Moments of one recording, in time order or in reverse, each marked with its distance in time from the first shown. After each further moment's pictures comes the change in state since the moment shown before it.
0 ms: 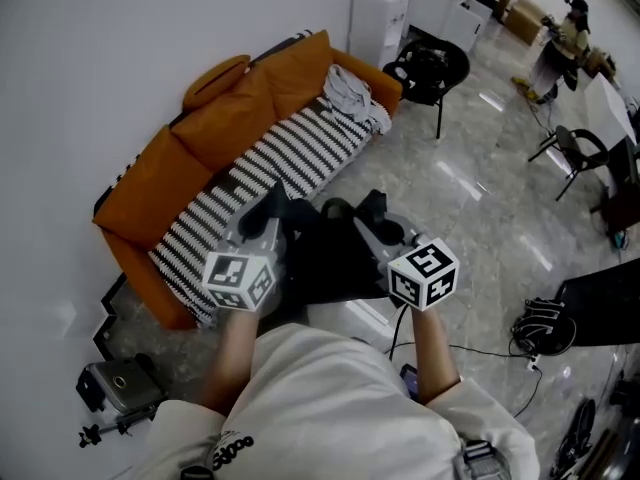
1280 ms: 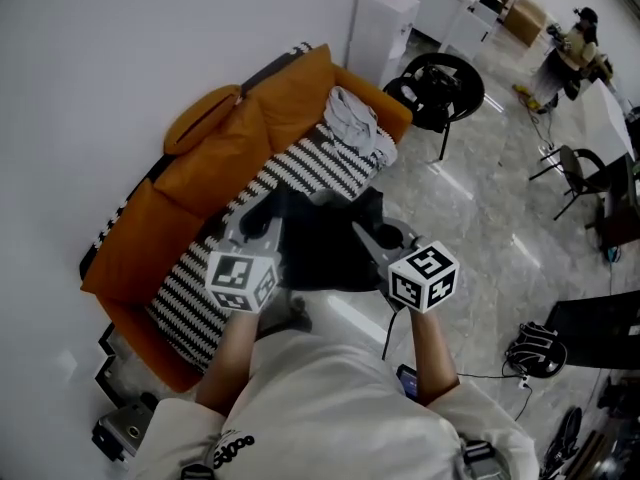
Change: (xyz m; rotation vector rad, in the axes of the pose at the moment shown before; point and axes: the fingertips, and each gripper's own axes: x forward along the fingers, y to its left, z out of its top) left arm 0.244 0.190 0.027 0.007 0.057 -0.035; right arm 0.231 -0.169 0.097 0.074 0.069 -0.016
